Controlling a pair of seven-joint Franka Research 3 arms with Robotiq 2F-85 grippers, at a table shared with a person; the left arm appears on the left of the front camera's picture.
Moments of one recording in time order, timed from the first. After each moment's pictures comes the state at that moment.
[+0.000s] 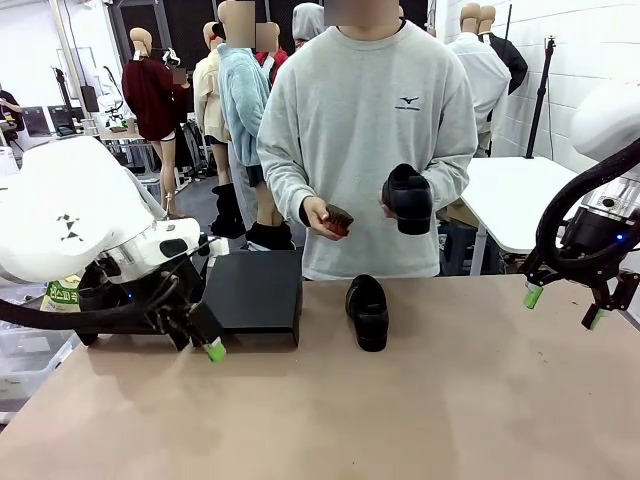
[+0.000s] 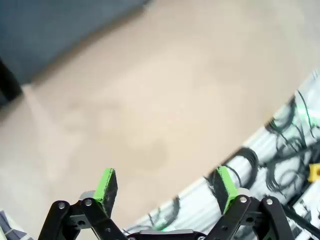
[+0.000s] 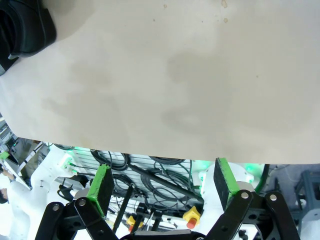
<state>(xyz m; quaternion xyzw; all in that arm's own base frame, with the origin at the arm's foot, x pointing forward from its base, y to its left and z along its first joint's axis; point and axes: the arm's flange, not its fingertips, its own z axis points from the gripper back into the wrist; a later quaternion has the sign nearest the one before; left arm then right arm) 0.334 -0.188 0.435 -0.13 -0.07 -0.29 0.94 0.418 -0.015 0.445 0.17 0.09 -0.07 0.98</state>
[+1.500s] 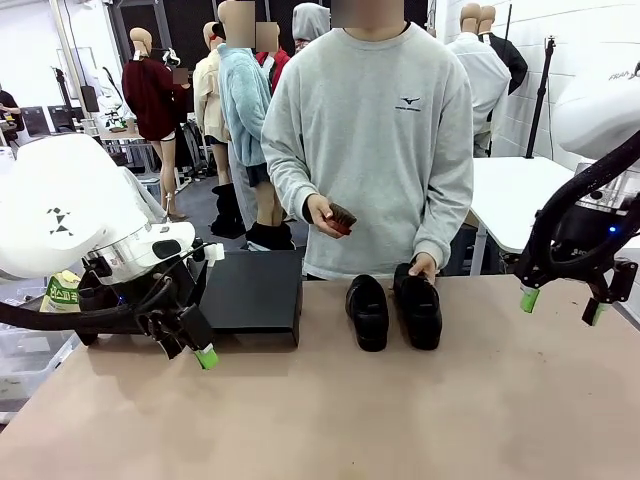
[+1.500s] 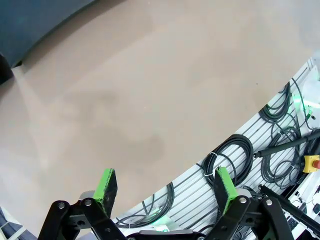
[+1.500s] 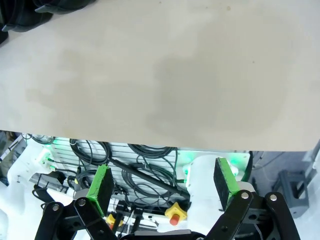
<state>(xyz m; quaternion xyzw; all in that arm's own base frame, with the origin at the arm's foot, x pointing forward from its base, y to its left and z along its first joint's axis) 0.328 -0.183 0.438 -0.13 -0.05 -0.29 0.95 0.393 0.019 0.468 0.11 0.09 -0.03 0.99</state>
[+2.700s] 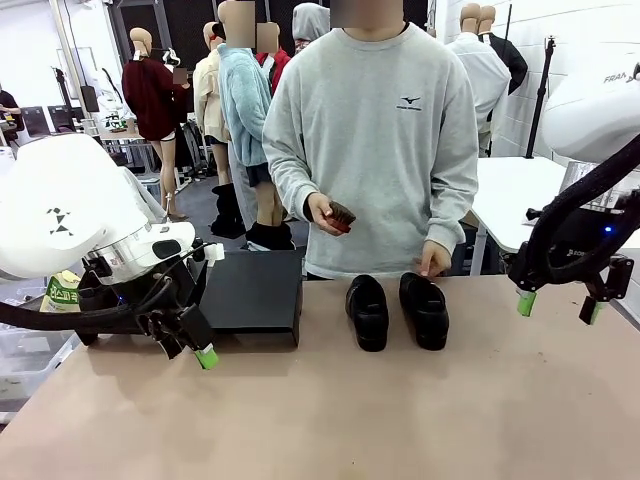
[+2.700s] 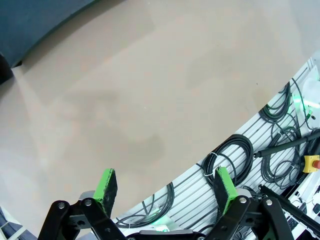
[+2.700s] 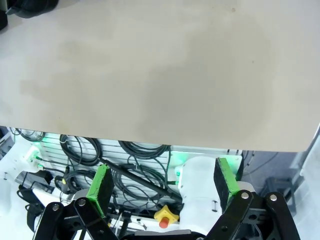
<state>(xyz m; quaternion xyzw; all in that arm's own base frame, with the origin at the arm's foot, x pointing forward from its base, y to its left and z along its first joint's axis) 0.328 -0.183 0.438 -0.13 -0.05 -0.29 0.95 0.376 0.040 0.479 0.09 0.06 0.01 0.99</state>
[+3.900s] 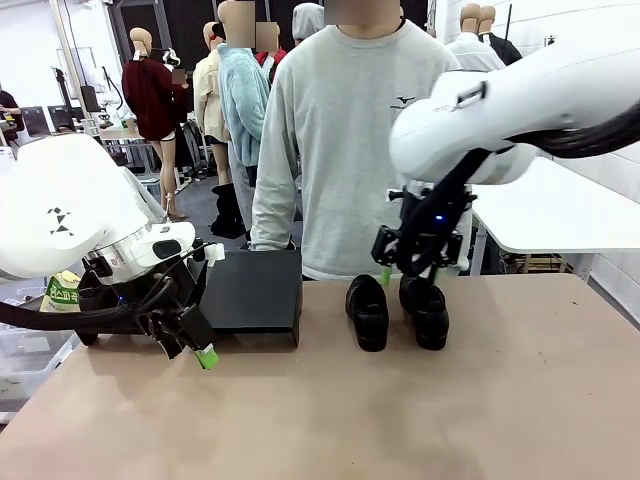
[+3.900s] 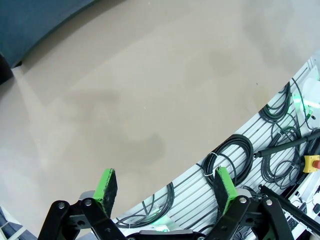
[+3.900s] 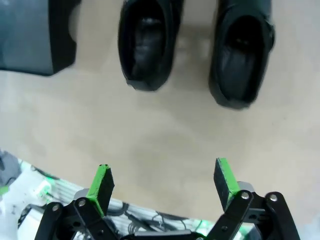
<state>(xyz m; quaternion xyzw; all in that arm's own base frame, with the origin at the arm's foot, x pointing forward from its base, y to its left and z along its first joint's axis) 0.328 -0.183 0.438 -0.13 -0.05 -0.29 0.95 0.480 0.238 0.469 0.09 -0.03 0.10 0.99</state>
